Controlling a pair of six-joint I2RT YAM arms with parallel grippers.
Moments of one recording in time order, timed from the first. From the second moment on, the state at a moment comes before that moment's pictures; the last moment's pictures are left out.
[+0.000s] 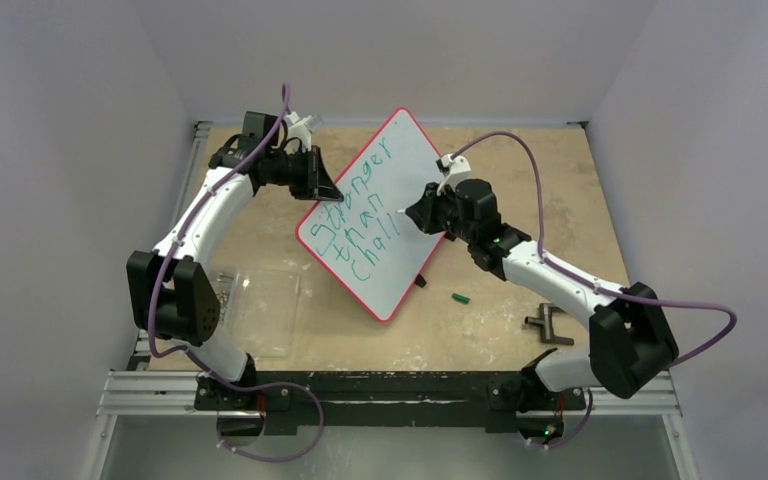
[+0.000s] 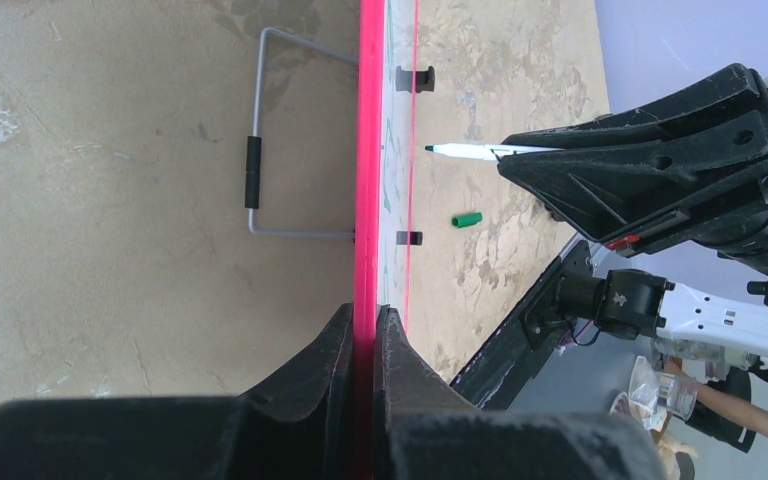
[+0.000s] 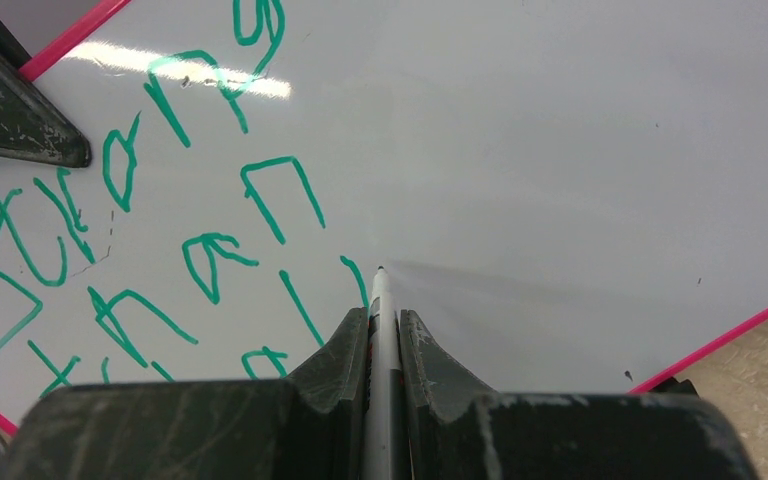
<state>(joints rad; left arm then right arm) -0.19 1.63 1.48 -0.70 0.71 -0.25 0.57 1.38 0.87 0.16 -0.07 0.37</state>
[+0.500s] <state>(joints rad) -0.19 1.63 1.48 -0.70 0.71 -0.25 0.57 1.42 0.87 0.19 -0.10 0.39</state>
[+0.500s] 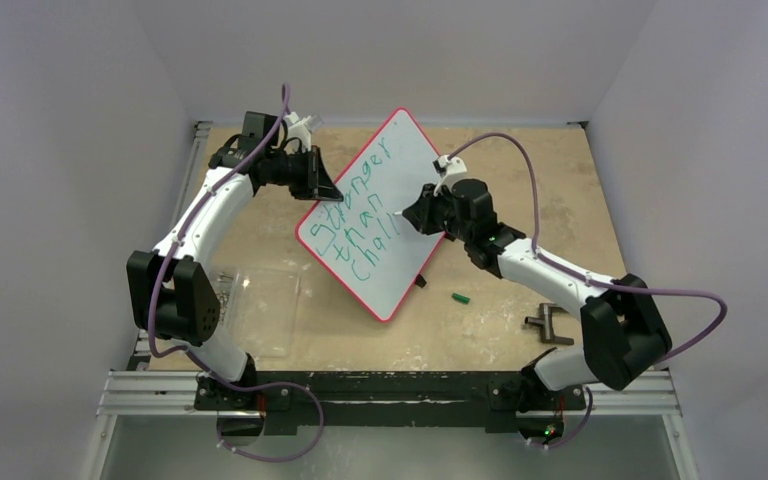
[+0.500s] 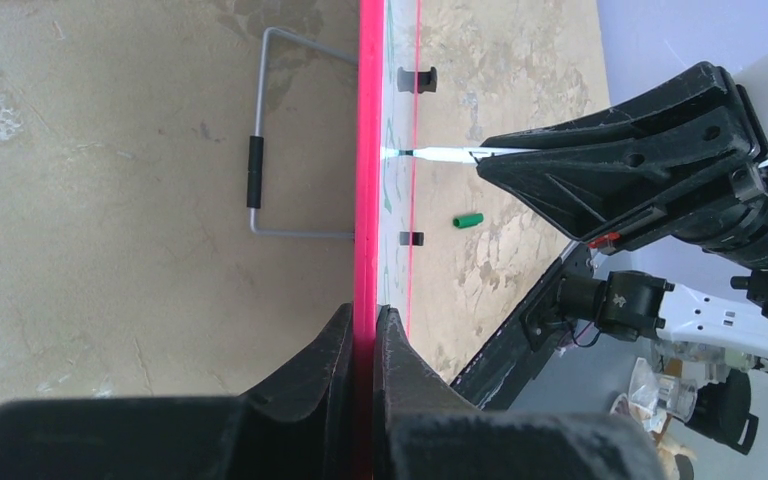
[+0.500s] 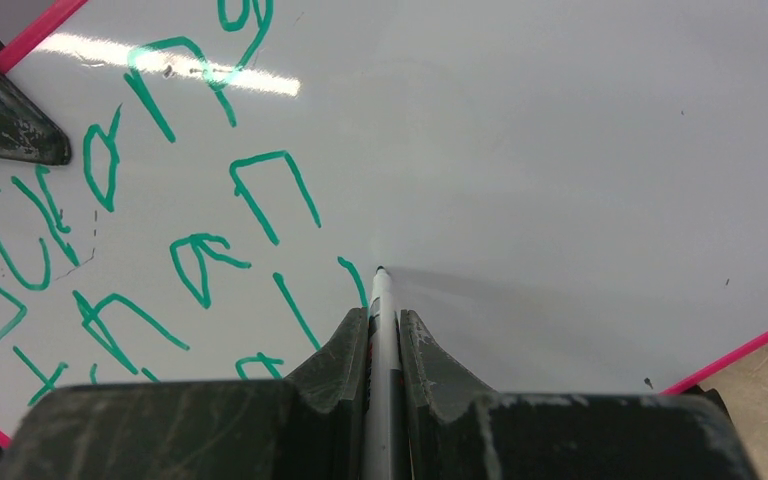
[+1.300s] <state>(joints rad) -0.19 1.63 1.48 -0.70 0.70 -0.25 0.55 1.47 0.91 0.20 -0.06 0.40</state>
